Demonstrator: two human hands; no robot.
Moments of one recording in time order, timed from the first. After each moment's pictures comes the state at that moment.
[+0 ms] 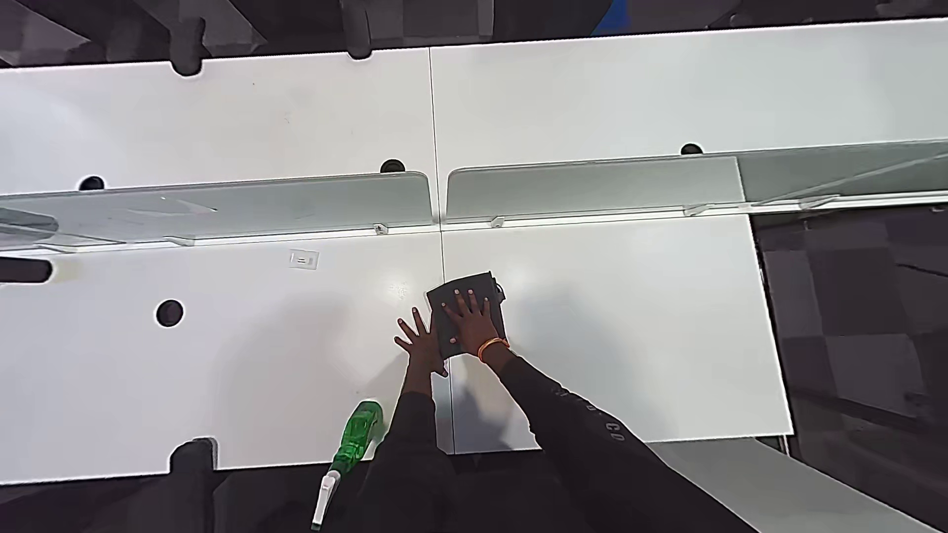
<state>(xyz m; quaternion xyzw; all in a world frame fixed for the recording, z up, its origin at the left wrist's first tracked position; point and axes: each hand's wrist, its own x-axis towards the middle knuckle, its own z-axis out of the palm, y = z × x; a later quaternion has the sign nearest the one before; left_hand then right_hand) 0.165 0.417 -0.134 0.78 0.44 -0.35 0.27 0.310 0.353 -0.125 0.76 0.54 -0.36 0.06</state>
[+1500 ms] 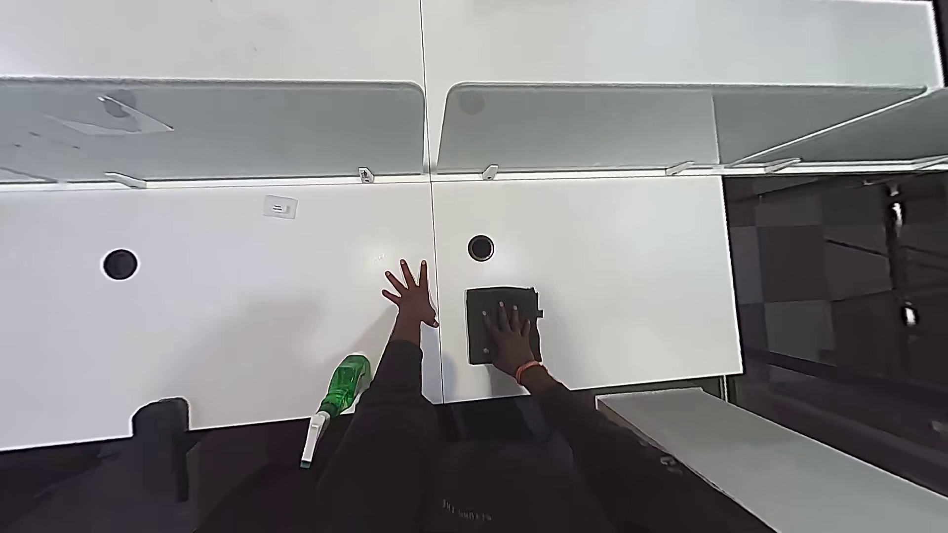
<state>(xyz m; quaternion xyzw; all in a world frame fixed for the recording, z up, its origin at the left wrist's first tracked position) 0.164 0.415 -0.135 0.79 0.44 -0.33 0.27 0.270 0.158 -0.113 0.82 0.43 -0.37 0.09</state>
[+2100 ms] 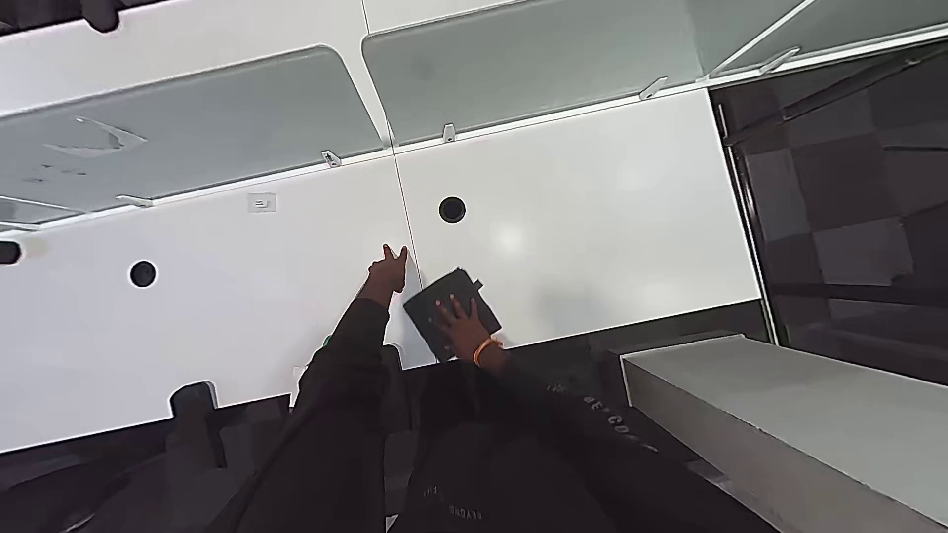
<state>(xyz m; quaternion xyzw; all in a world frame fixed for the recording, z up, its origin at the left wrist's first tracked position) 0.159 0.411 -0.091 0.82 0.33 -0.43 0.18 0.179 0.142 -0.118 0.72 0.57 -0.40 0.01</state>
